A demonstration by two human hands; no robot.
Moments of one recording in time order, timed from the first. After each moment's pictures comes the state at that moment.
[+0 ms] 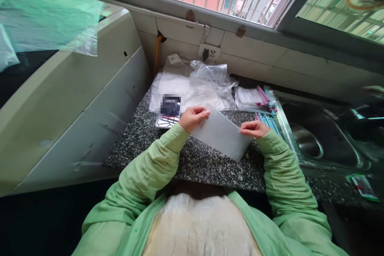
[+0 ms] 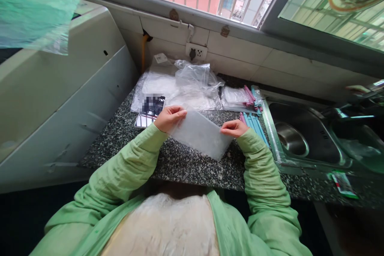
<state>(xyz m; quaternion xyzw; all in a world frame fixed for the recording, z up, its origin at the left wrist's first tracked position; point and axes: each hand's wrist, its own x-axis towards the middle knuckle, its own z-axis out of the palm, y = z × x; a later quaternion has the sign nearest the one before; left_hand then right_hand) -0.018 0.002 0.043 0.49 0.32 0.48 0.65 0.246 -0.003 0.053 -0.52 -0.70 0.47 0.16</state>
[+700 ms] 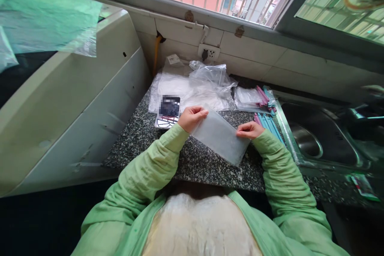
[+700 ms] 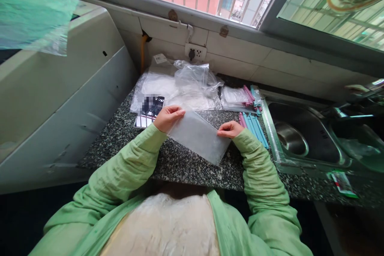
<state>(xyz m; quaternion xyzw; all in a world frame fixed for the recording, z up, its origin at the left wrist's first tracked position) -0.017 0.002 0.044 0.47 0.37 0.50 0.63 0.239 -0.001 0.041 -0.52 -0.69 0.49 0.14</state>
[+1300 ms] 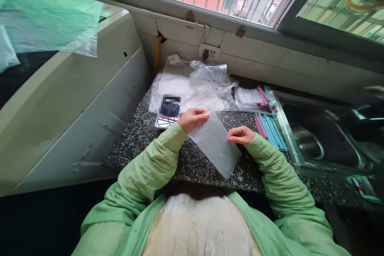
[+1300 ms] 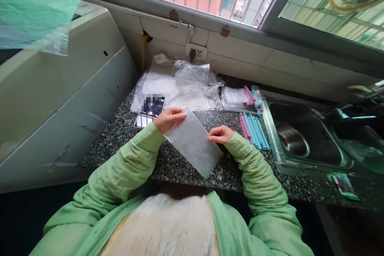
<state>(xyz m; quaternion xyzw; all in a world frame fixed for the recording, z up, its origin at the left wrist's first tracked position) -0.020 0.000 0.054 0.45 0.34 0.42 0.71 0.213 -0.013 0.033 -0.44 -0.71 0.53 0.14</state>
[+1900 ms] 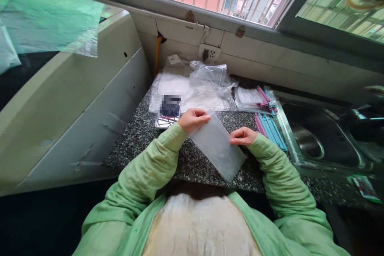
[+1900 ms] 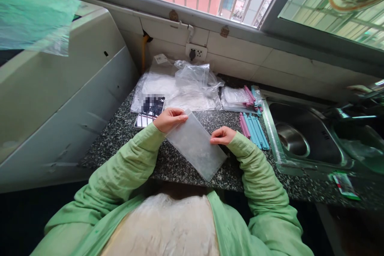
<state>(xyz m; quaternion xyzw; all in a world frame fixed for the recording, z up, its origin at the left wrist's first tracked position) -0.023 0.004 0.045 0.54 0.34 0.40 0.65 0.217 -0.013 0.038 -0.42 -0.72 0.54 0.07</state>
